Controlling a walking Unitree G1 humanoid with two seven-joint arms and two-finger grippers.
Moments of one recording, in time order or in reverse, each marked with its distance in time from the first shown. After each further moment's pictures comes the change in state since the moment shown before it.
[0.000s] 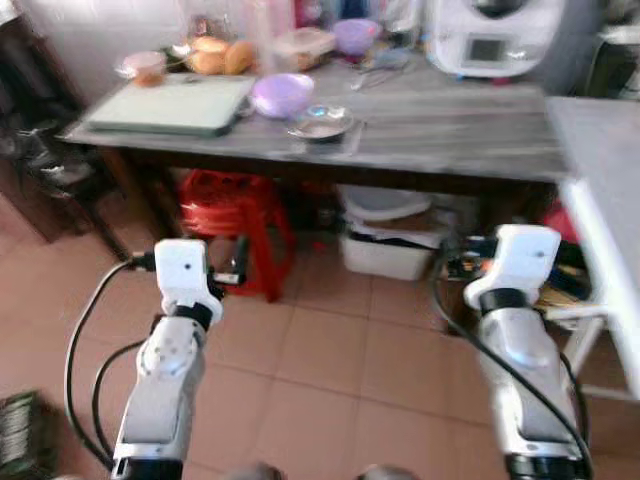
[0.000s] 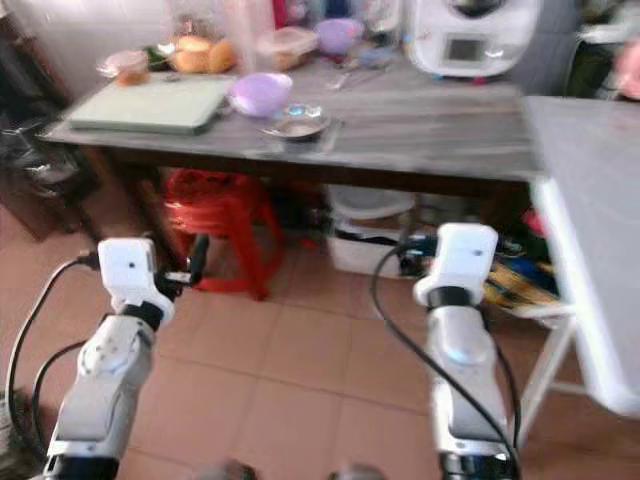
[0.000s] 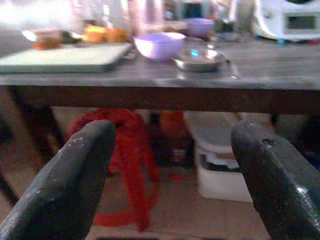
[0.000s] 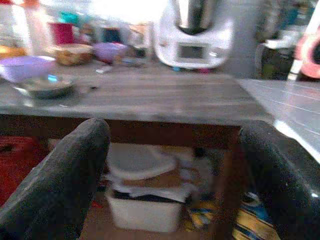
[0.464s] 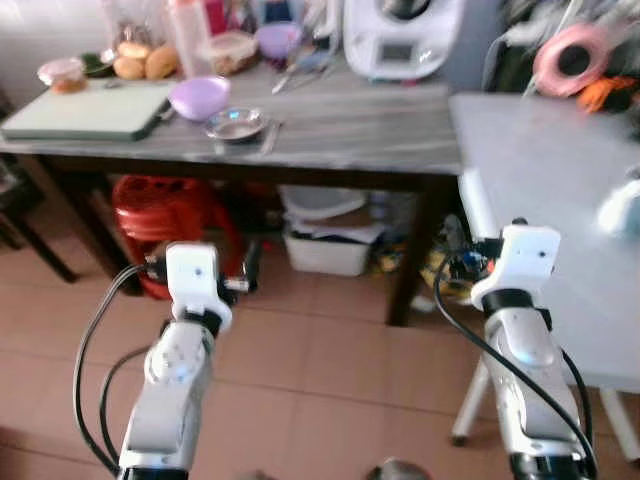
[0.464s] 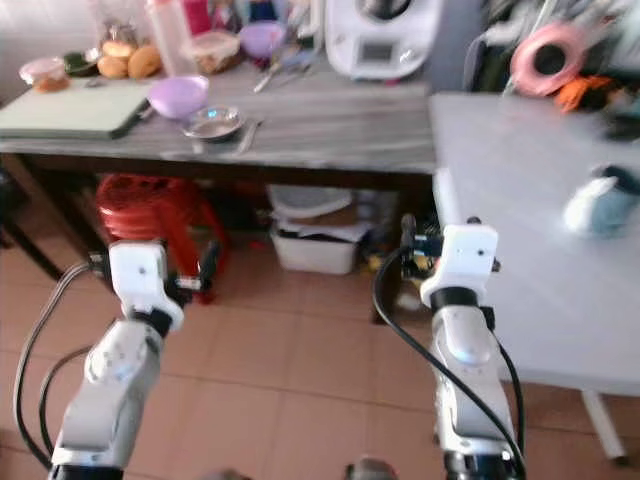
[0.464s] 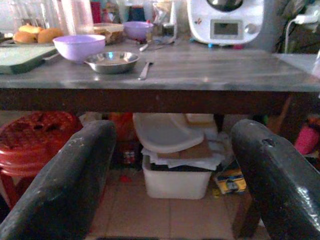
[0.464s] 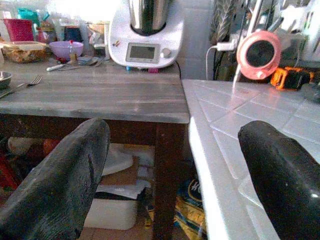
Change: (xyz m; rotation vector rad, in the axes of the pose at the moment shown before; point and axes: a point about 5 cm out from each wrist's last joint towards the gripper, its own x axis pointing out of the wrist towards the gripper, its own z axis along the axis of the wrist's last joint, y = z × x) left arm -0.002 -0.012 0.003 -0.015 0.000 -0.049; right arm 0.002 0.000 -0.002 -0.013 0.010 0.021
